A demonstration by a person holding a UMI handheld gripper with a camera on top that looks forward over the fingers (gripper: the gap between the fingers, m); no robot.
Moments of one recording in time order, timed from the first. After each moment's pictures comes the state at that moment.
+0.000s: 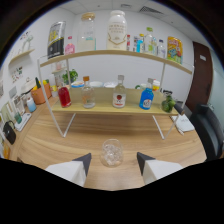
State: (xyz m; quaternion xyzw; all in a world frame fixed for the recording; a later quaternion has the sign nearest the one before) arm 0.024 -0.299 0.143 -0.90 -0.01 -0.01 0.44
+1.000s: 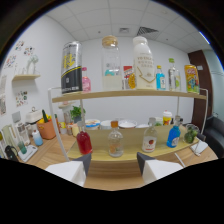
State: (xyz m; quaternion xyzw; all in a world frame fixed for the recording) arm -0.060 -0.195 0.211 -0.79 0.00 0.03 0.61
